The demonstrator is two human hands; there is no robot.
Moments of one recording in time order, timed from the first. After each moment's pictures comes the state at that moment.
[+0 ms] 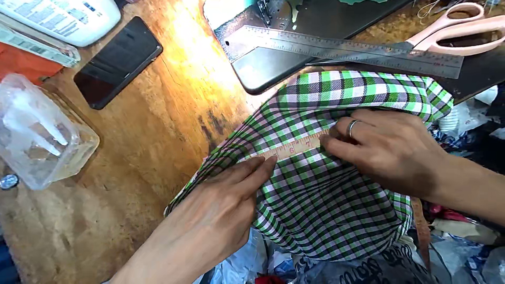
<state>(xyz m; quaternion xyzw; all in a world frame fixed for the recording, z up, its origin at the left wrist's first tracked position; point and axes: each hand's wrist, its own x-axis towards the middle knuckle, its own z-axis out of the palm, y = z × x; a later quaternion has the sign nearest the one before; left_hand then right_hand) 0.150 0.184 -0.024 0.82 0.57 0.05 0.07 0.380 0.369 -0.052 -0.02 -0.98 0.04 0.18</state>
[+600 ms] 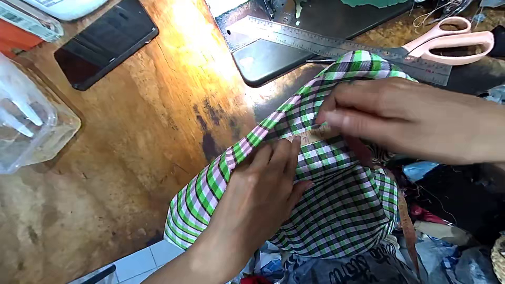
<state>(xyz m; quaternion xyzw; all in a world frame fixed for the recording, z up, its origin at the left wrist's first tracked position) 0.206 0.205 -0.043 0.75 0.66 0.07 -0.05 0.365 0.400 -0.003 -0.14 -0.94 0.31 -0.02</state>
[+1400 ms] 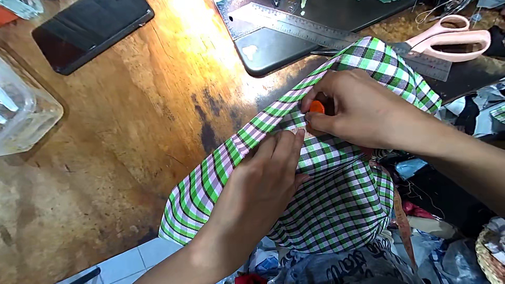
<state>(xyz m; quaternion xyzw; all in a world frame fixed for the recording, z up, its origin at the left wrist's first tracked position) 0.204 0.203 -0.045 0.76 0.65 0.04 -0.06 0.325 0.380 -0.018 -0.26 -0.91 0.33 -0.04</state>
